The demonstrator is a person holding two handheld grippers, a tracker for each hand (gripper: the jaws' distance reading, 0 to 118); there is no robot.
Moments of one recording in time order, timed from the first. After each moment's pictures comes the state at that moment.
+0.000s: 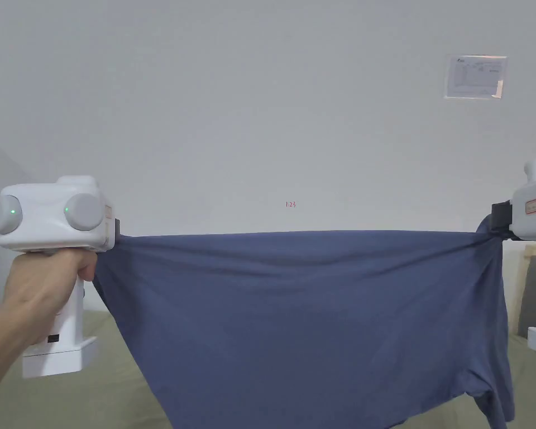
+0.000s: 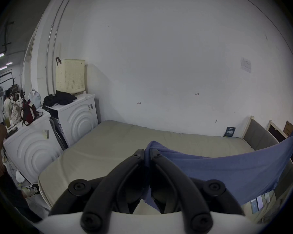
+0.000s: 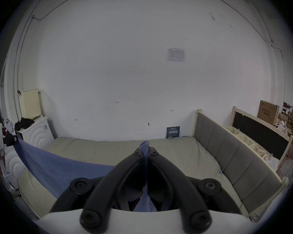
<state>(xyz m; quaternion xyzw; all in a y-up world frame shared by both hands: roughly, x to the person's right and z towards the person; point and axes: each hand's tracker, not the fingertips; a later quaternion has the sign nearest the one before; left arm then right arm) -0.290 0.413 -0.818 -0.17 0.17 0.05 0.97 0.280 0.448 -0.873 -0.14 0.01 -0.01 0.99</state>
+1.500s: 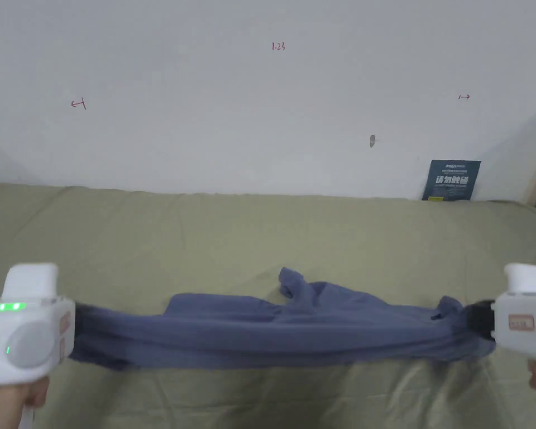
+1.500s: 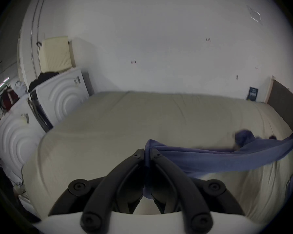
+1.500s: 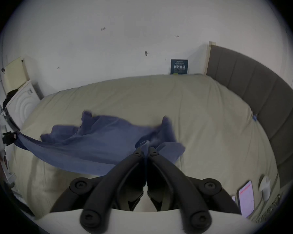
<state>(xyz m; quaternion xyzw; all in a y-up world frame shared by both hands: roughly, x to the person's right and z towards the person) -0.272 0.090 -0.887 -0.31 0.17 0.01 0.93 0.290 0.099 -0.952 -0.35 0.02 -0.02 0.94</state>
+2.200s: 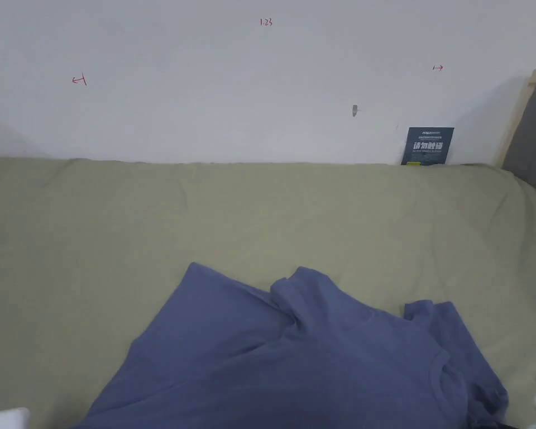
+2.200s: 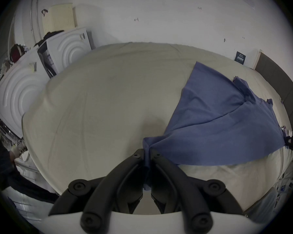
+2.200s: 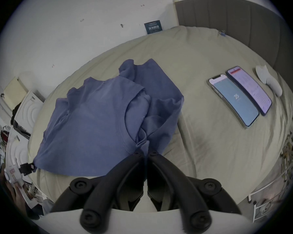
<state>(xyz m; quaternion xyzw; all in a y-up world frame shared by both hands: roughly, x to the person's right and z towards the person) -0.278 0.010 -0.679 -0.44 0.14 0.07 0.88 0.324 -0.004 -0.728 -0.44 -0.02 -0.16 0.89</state>
